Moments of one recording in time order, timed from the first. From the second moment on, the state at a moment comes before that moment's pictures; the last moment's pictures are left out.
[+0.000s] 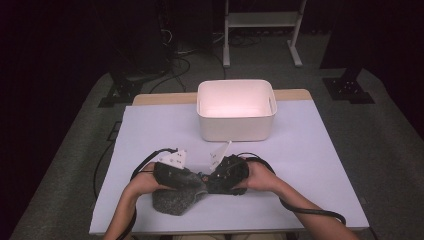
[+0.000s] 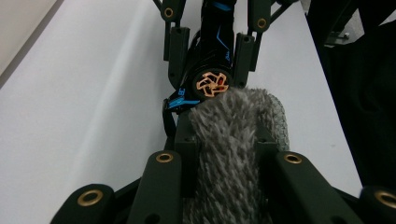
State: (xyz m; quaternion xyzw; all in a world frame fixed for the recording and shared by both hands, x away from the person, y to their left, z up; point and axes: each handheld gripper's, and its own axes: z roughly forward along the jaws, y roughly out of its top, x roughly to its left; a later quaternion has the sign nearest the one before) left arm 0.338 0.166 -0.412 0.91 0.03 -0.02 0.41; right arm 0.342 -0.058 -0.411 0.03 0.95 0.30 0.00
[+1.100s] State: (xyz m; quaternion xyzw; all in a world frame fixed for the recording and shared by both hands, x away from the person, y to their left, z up) left arm 0.349 0.144 -0.349 0.92 0.00 0.01 0.40; right arm 0.333 -0.139 -0.384 0.10 0.88 0.45 0.03
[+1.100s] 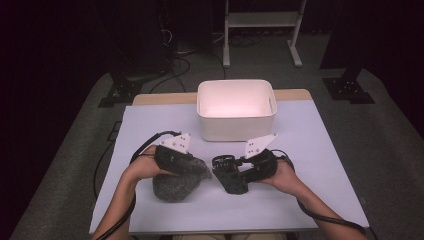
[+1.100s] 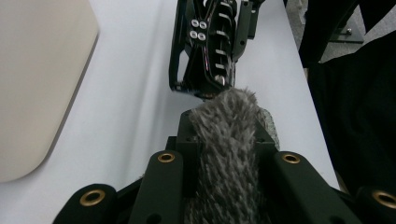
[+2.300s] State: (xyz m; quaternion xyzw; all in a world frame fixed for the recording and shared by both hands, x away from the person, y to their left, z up) left arm 0.353 0.048 -0.298 0.94 -0.06 0.08 0.32; right arm 0.324 -0.175 -0.395 0.13 0.86 0.50 0.04
